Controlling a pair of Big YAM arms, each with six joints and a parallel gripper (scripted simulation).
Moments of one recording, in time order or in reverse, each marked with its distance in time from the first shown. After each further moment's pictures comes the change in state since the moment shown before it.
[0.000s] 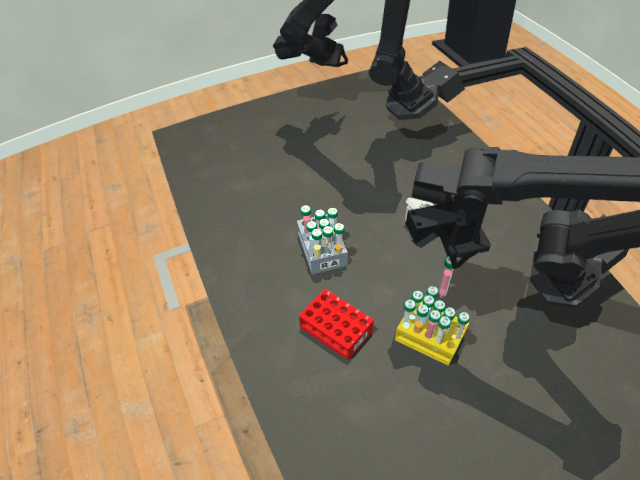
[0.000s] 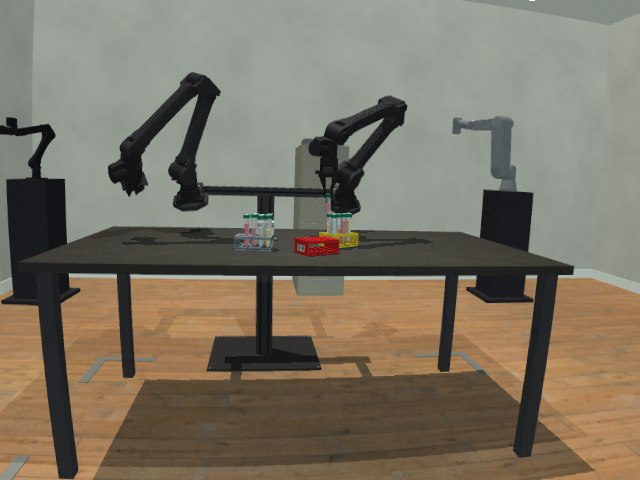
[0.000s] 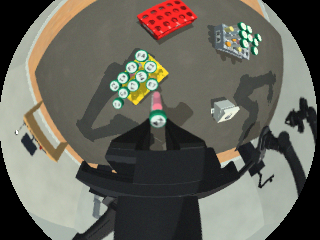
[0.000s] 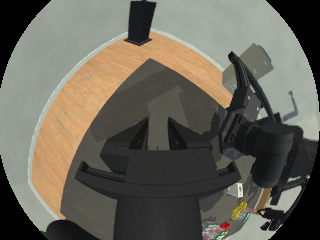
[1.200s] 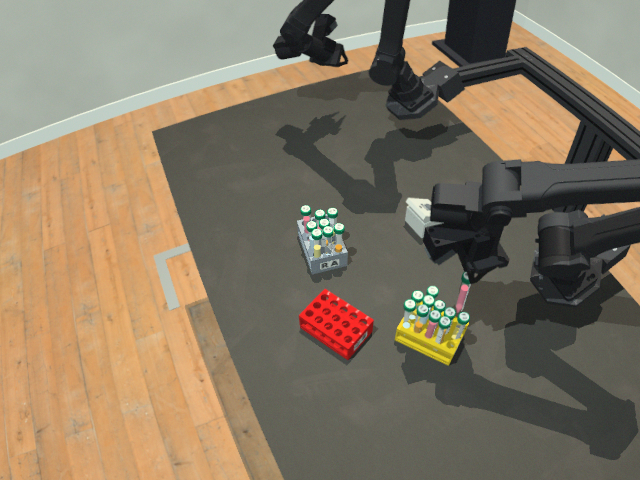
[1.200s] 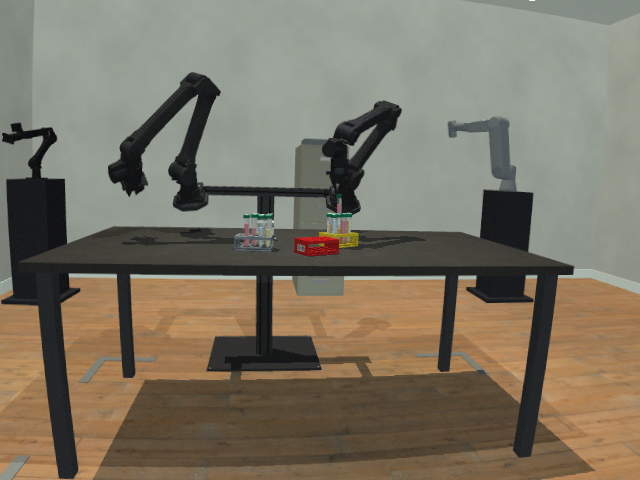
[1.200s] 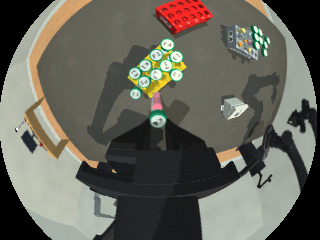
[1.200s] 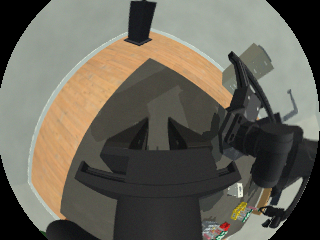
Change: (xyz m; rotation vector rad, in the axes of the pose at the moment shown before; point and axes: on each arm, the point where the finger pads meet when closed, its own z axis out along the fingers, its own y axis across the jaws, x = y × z) left arm 0.019 0.041 0.001 -0.016 0.018 -0.010; right arm 0.000 0.000 0.000 0.000 0.000 0.000
